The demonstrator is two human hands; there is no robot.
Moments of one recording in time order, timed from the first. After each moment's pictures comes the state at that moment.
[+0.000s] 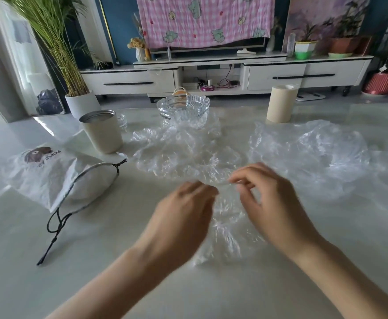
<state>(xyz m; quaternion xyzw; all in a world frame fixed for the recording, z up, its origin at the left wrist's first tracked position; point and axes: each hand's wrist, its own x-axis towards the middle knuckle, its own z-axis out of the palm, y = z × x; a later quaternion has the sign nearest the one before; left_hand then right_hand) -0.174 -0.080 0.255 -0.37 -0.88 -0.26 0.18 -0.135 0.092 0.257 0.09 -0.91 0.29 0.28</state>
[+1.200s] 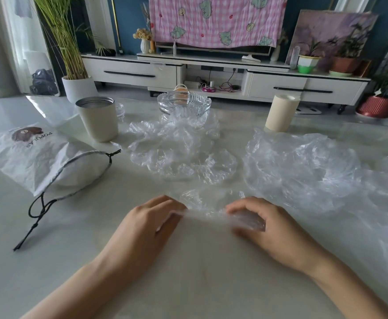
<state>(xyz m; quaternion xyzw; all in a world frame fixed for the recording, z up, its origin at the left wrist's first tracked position) -0.175 -0.115 0.223 -0.36 -0.84 -0.36 0.17 -0.131 0.127 0.236 0.10 -0.90 0.41 0.05</state>
